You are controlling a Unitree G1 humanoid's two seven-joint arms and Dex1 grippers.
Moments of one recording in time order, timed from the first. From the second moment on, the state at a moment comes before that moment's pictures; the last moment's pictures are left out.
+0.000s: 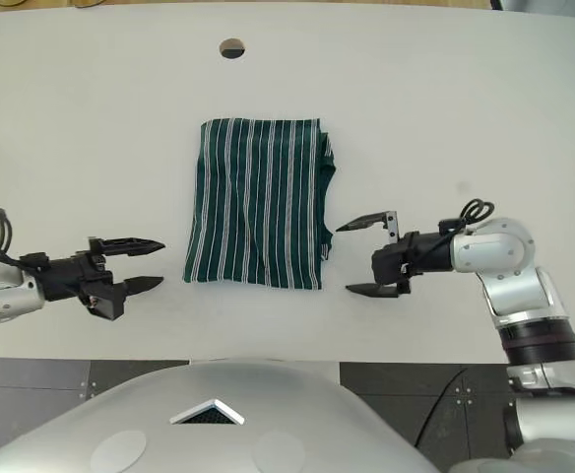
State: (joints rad) left arm 0.13 1.13 -0.40 0.06 0.43 -0.85 -0.34; right arm -0.03 -0.84 0.21 0.14 -0.08 -0.69 1.17
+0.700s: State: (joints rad) left arm 0.01 0.93 -0.45 0.08 0.65 -0.89 -0.28; right arm -0.21 -0.72 0.43 0.37 -0.38 -0.99 0.70
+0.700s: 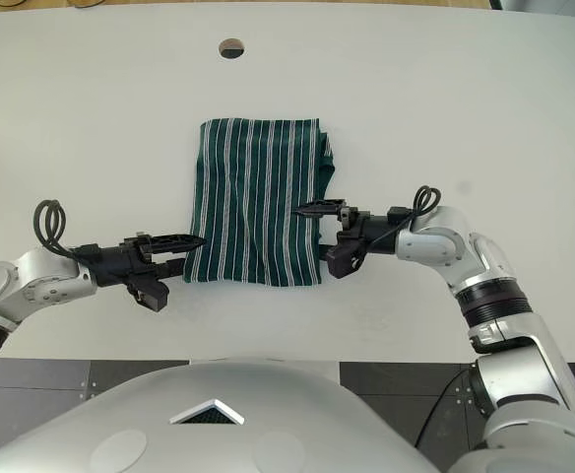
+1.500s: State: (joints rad) left arm -0.01 0.90 -0.44 0.16 0.67 -0.96 -0.26; right arm -0.21 -0.73 0.48 0.40 -0.41 -0.97 0.65
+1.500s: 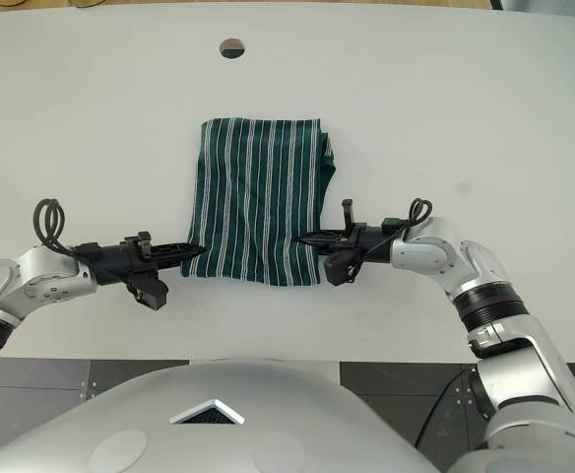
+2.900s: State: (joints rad) left arm 0.06 0.70 -0.17 0.18 -0.37 -0.24 -1.04; right arm -0.16 -0.58 0.30 0.02 0.29 0.09 0.99
